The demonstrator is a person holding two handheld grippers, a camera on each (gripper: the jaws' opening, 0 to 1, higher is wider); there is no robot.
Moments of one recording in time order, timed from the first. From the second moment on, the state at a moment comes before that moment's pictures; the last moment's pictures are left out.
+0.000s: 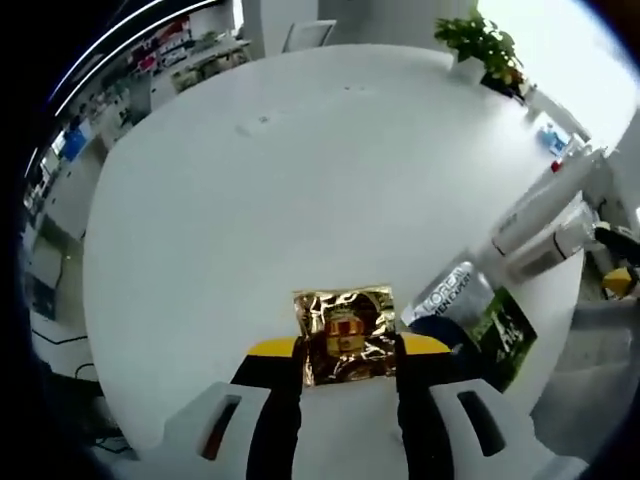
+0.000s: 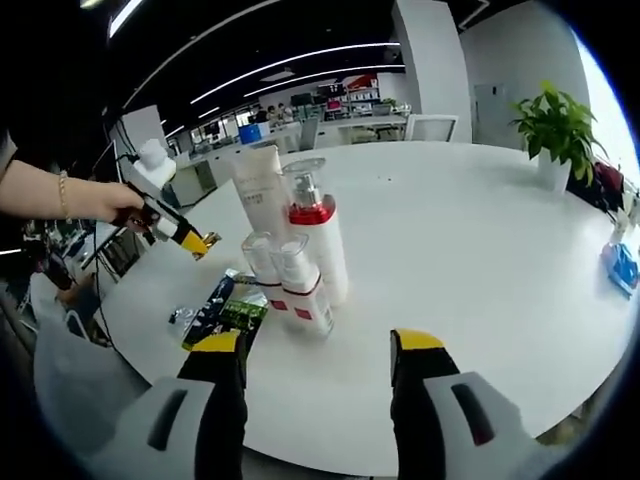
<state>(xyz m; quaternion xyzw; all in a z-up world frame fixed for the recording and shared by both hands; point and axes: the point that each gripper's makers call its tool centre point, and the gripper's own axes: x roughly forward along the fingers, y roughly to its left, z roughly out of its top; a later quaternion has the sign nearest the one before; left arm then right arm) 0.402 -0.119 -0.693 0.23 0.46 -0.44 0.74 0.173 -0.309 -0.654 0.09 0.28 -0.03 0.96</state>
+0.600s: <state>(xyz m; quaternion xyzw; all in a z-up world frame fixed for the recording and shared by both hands) 0.339 -0.107 -0.670 0.20 0.42 -0.46 0.75 0.176 -0.283 -0.653 0.09 0.29 0.04 0.95</state>
